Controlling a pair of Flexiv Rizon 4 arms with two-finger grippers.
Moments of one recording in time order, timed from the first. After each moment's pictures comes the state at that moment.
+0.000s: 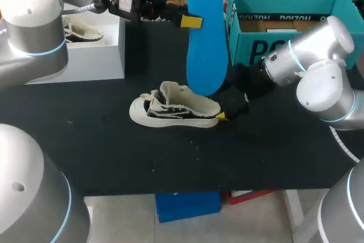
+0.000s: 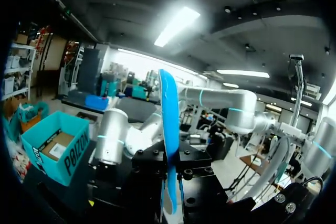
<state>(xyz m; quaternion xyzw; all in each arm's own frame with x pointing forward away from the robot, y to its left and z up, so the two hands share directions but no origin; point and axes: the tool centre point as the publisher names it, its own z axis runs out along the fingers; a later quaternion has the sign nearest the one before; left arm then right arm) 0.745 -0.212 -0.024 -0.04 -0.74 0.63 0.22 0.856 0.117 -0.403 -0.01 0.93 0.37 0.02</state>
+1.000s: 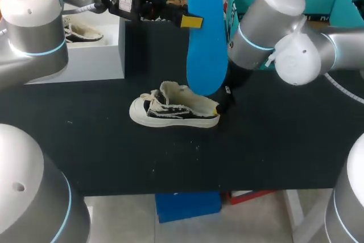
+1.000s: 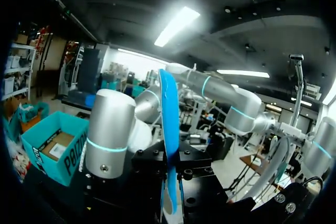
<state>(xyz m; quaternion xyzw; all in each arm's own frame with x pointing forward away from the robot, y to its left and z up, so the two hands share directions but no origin) 0.745 -0.212 -0.024 -0.04 -0.74 0.63 0.22 0.860 0.131 -0.384 -0.06 0.99 0.15 0.04</state>
